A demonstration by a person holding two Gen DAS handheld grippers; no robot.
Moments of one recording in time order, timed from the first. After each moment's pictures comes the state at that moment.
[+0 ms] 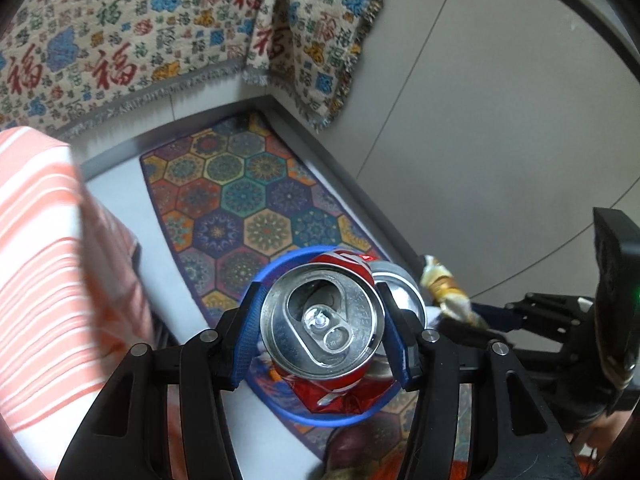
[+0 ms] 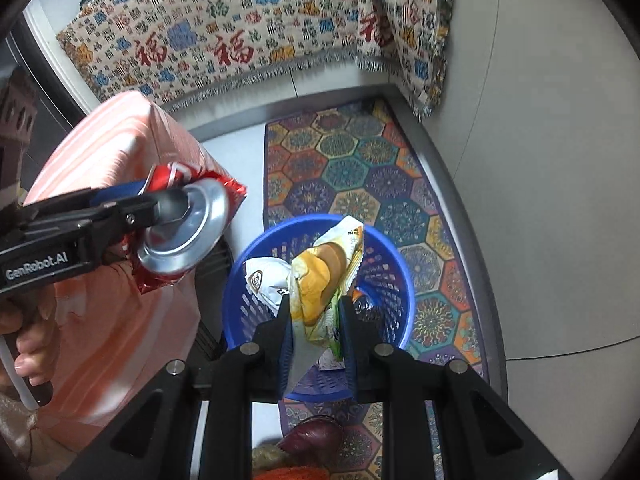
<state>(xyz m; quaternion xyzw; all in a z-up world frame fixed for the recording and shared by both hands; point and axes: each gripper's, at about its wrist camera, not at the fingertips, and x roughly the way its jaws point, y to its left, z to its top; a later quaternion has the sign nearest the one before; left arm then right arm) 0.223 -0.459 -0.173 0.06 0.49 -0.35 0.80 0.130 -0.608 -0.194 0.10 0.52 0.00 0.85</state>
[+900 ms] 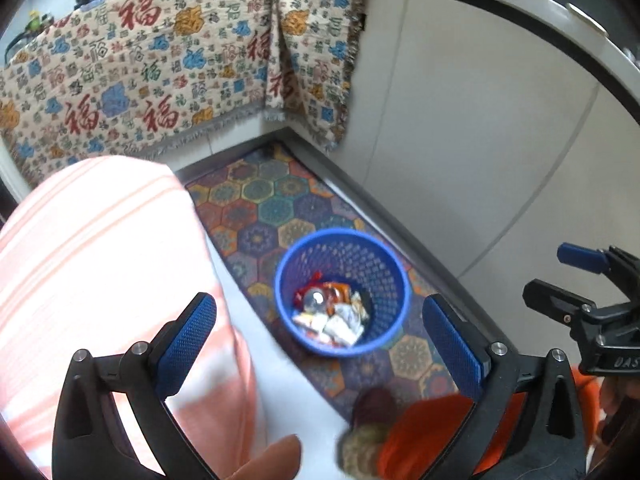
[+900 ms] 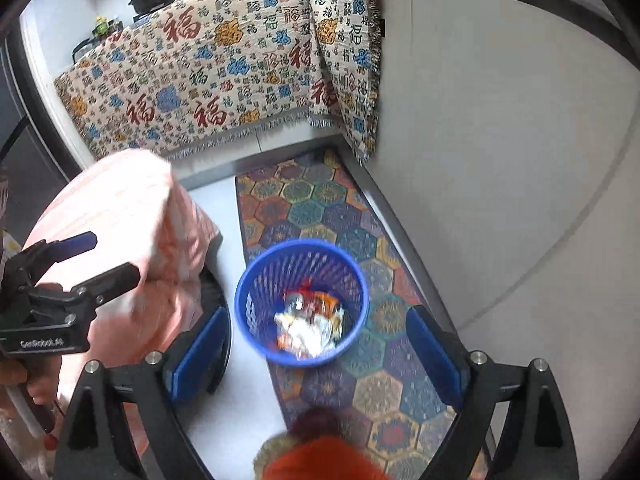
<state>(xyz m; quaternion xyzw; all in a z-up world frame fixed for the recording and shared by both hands) 0.089 -0.384 -0.066 0.12 0.43 -0.32 0.84 -0.001 -0.565 -0.059 0.11 0.45 -0.11 0.88</state>
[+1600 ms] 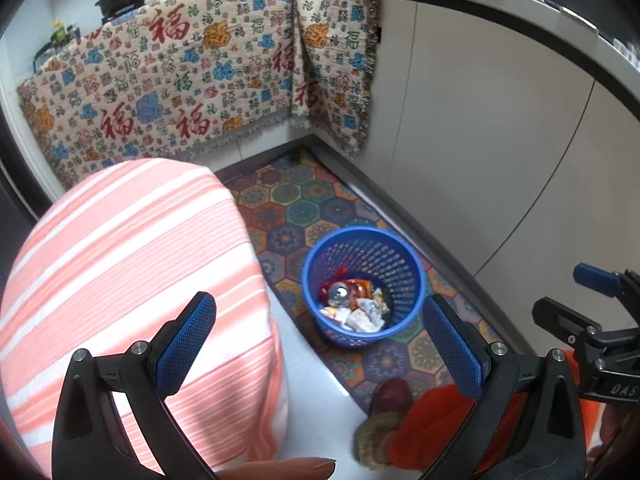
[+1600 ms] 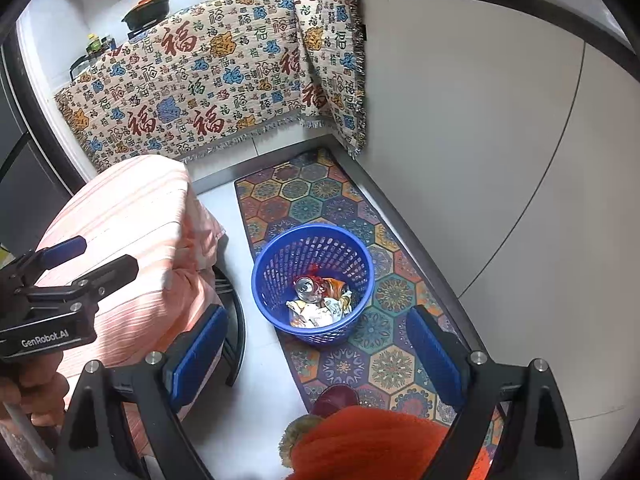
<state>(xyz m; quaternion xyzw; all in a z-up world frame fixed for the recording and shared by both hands) 0.065 -0.359 -0.042 0.13 0.40 -0.27 0.86 -0.050 -0.536 -0.044 0.13 0.43 -0.13 0.88</state>
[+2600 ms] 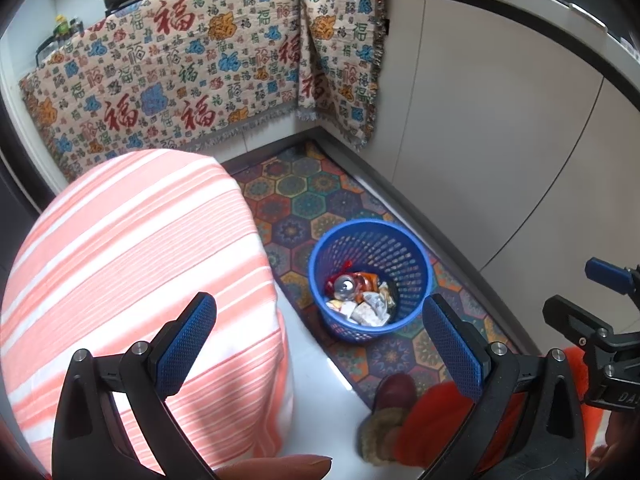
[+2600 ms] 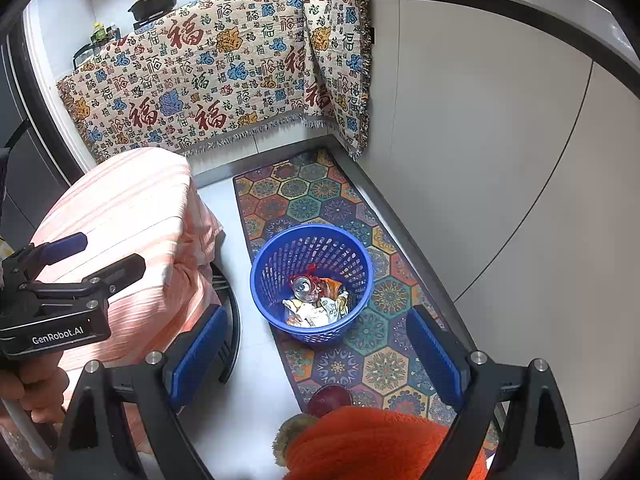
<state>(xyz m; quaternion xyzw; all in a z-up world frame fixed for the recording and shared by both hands) 0.068 -0.356 -0.048 0.13 0.42 -0.26 0.86 -0.047 -0.535 -0.040 0.11 0.44 -0.13 0.88</state>
